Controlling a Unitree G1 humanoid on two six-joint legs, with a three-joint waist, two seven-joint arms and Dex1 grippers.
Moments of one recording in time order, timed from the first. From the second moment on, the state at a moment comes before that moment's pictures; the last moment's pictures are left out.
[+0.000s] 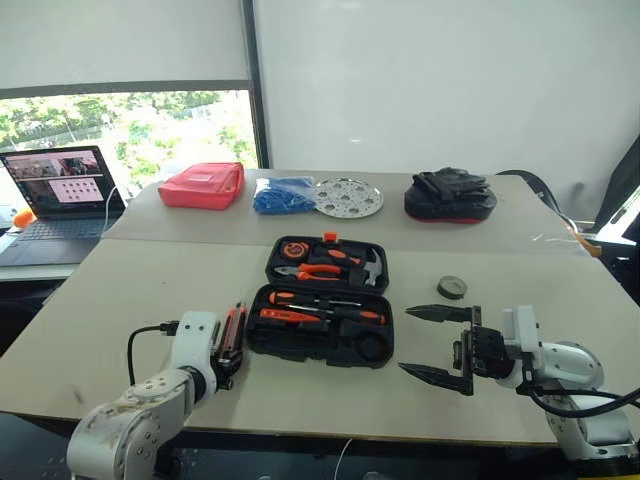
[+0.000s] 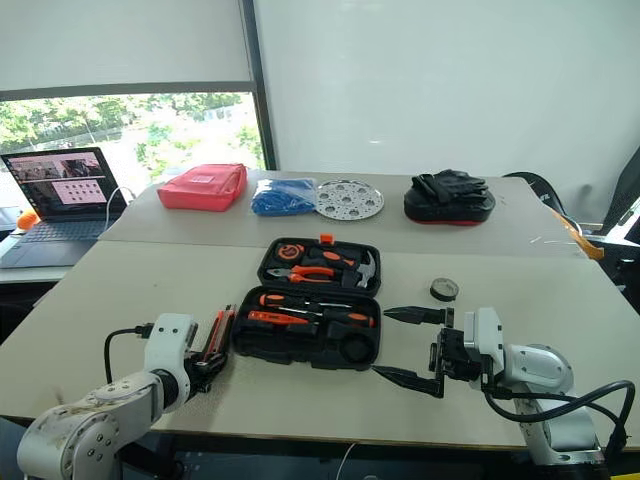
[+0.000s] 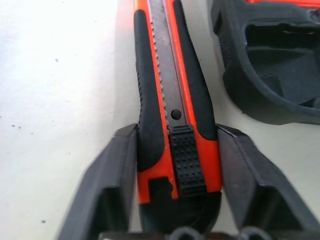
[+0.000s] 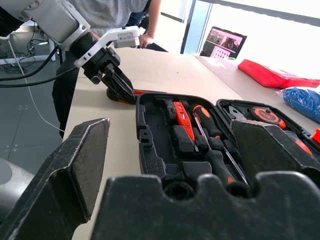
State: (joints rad) left arm -0.08 0.34 0.26 -0.73 -0.47 1.45 -0.07; right arm -0.10 -0.64 -0.12 -0.16 0.57 -0.05 1.26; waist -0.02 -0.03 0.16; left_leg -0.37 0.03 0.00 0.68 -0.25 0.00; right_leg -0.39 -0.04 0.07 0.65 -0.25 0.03
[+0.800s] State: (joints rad) left arm -0.57 0.86 -0.09 0.02 -0.34 0.22 -1.46; right arm -0.01 -0.66 -0.18 -0.22 0.58 -0.02 1.22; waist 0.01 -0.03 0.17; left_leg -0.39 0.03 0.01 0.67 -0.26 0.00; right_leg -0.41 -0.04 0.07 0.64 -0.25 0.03
